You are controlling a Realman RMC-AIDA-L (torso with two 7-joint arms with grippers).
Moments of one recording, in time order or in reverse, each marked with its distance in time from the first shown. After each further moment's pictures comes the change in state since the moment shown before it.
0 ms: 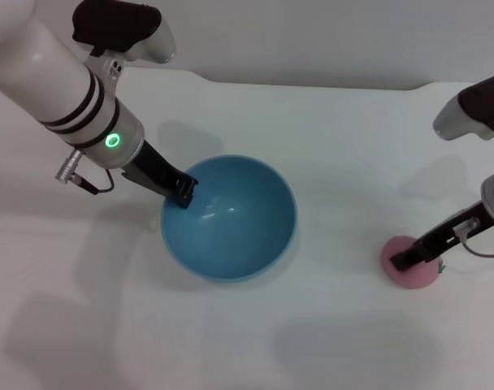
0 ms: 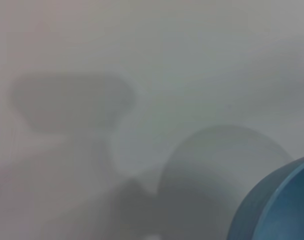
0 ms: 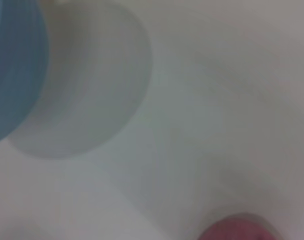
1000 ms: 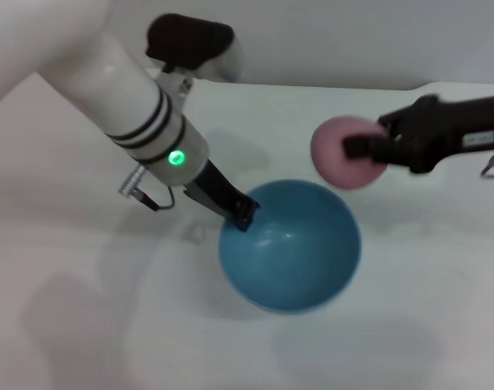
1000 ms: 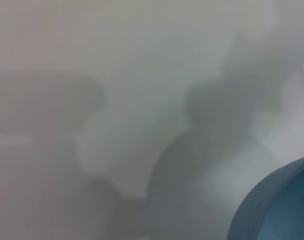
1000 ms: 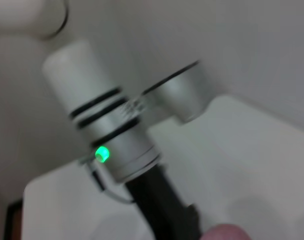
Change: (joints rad) left arm -0.071 -0.008 0.194 -0.072 -0.175 -0.061 -0.035; right arm -0.172 0.005 0.151 -0.404 0.600 -0.367 -0.442
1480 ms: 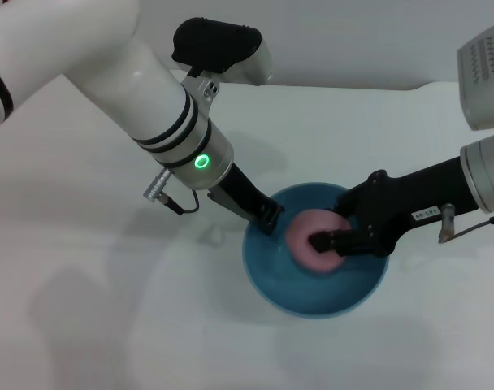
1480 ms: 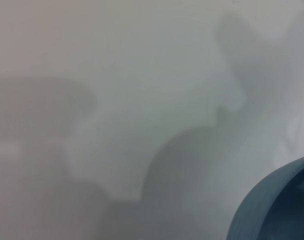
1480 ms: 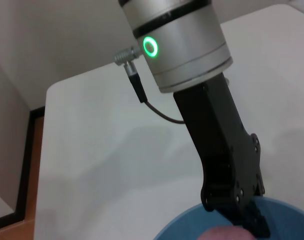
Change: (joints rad) left arm -0.029 0.000 0.074 -0.023 -0.076 -0.049 -0.028; right arm -0.010 0.007 -0.308 0.013 -0.057 0.092 -0.008
